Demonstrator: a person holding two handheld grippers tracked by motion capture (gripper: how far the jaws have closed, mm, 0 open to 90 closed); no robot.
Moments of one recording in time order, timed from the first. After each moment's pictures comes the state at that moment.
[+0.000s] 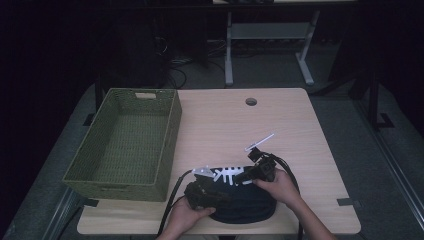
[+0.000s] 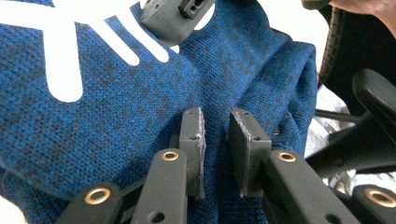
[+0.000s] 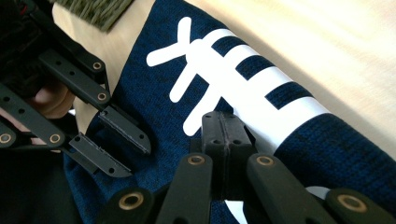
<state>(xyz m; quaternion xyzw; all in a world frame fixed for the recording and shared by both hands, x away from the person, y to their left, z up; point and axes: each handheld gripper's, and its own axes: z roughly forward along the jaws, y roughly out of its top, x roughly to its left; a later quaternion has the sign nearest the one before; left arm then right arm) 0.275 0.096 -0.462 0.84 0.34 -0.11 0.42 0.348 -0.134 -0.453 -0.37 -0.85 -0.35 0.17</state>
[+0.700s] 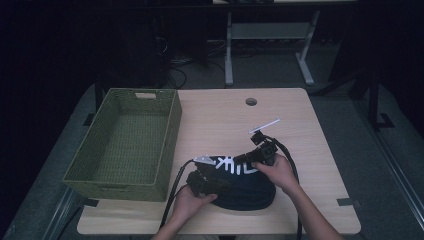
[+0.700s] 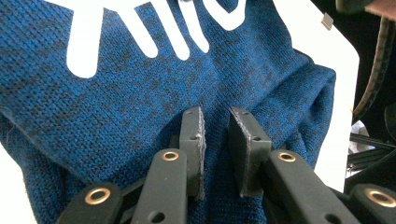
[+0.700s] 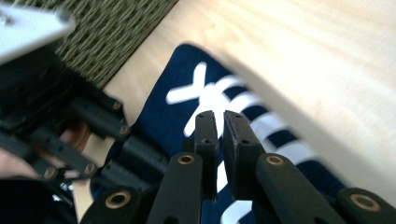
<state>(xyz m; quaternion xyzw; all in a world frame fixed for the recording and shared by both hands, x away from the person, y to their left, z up) 0.303 0.093 -0.462 0.83 0.37 -0.09 0.42 0.382 -0.139 -0.430 -0.40 -0.82 -0.38 0.14</state>
